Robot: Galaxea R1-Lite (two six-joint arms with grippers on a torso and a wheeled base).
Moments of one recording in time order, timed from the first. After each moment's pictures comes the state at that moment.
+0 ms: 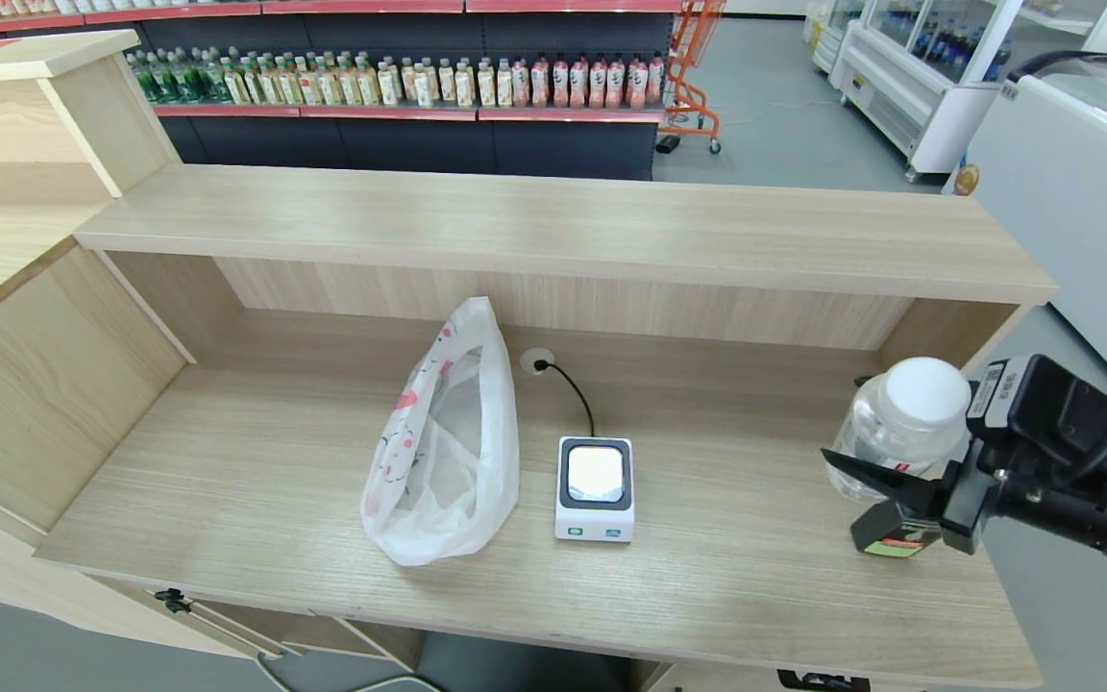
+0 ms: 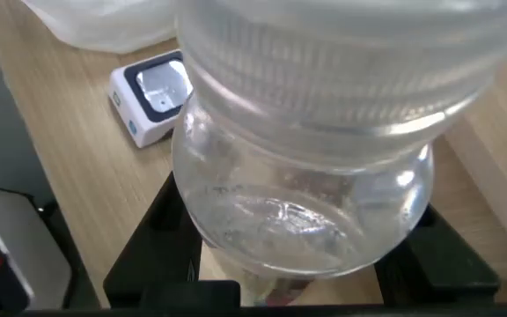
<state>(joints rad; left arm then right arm) 0.00 0.00 0.00 0.00 -0.01 0.00 0.28 1.34 -0.48 -0.70 0.38 -0.83</state>
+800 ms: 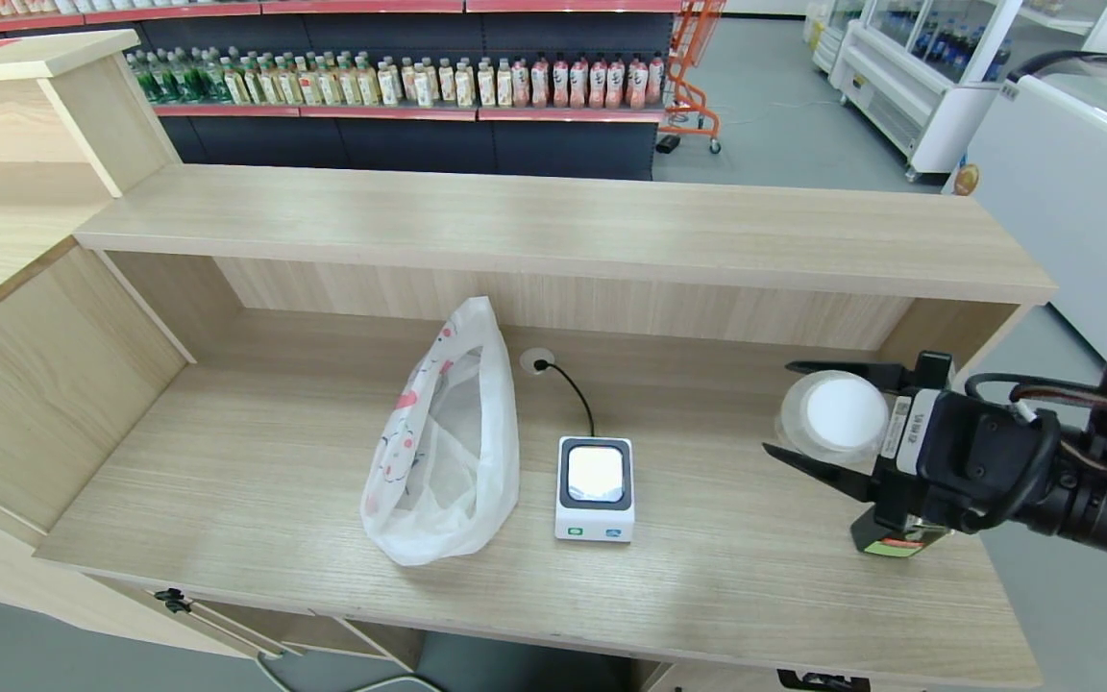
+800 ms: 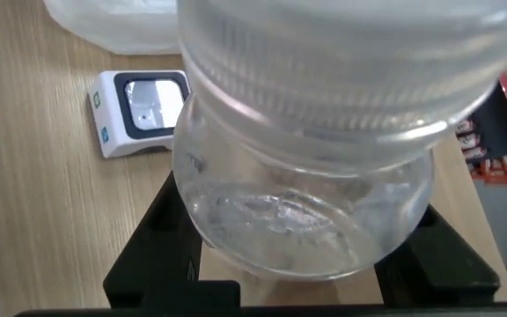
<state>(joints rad) 0.00 0.00 0.00 0.00 -0.01 0.00 0.40 1.44 -0.57 -0.74 0.38 -1.09</state>
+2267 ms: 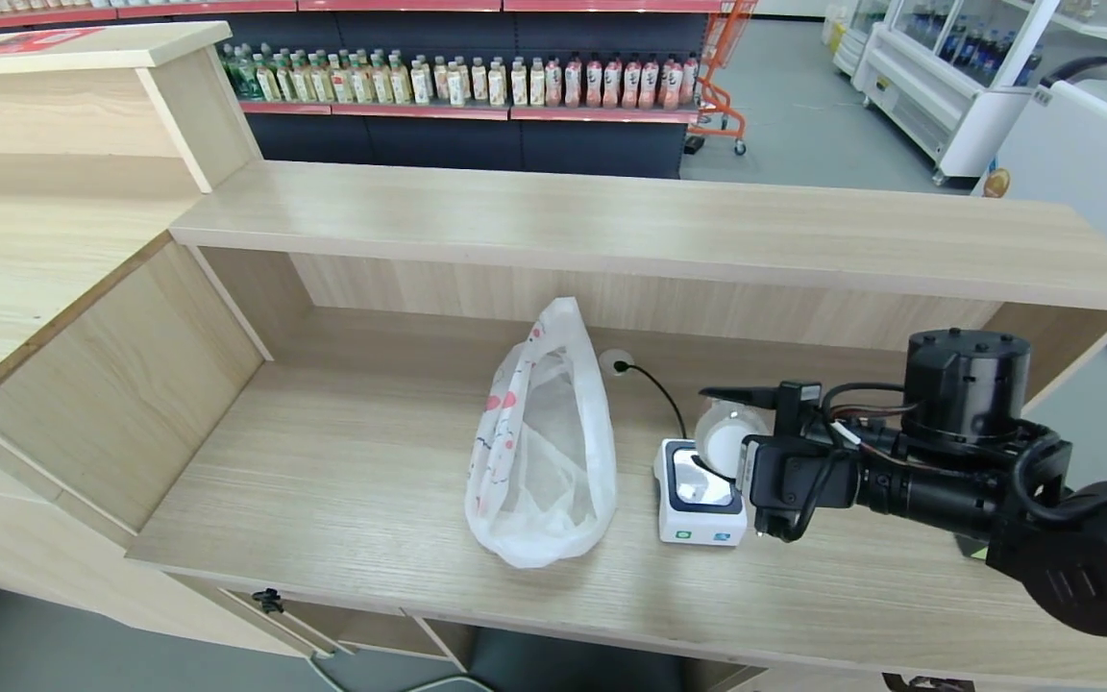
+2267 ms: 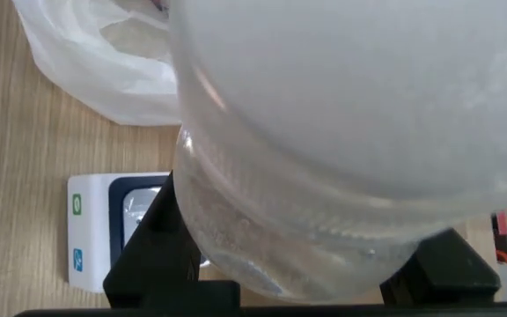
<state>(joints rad) 0.00 0.00 0.00 0.00 -0.01 0.00 0.42 1.76 -0.65 -0.90 0.36 -1.33</state>
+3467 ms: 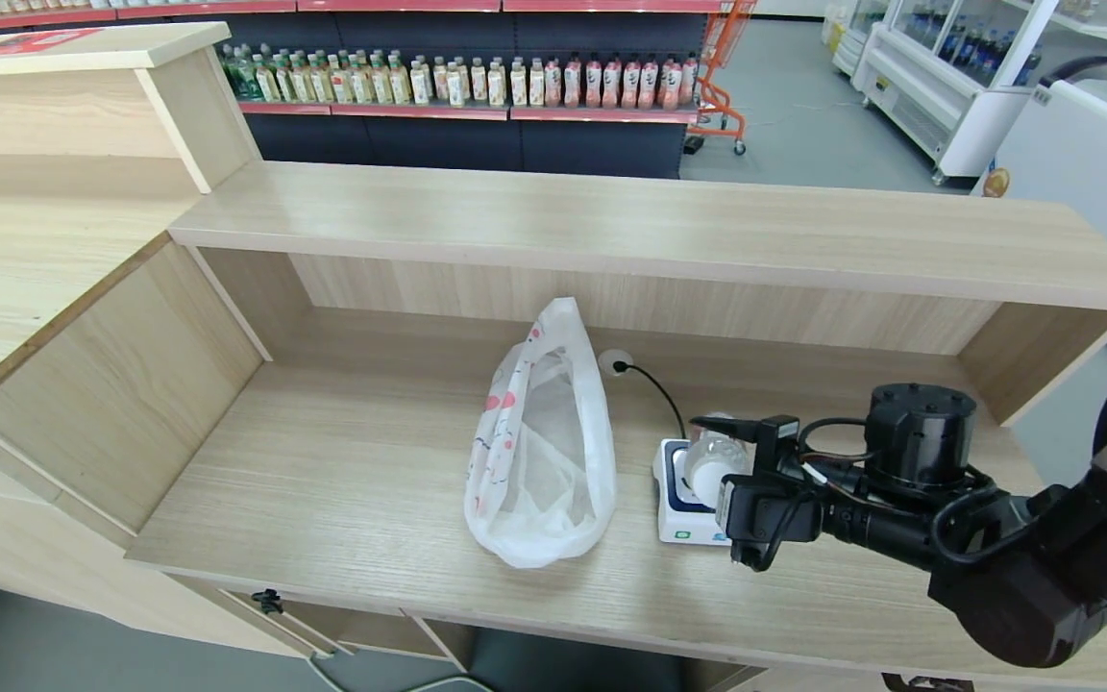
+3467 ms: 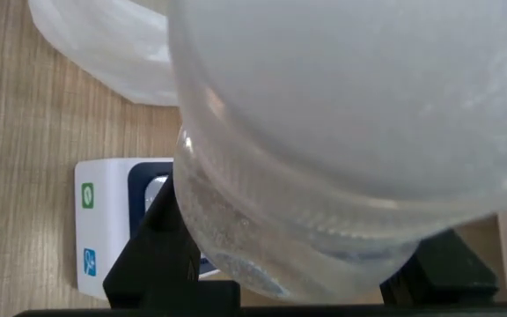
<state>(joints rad) 0.00 0.00 0.00 0.00 -0.01 0.00 0.40 1.96 -0.55 -1.21 0.37 -1.35</state>
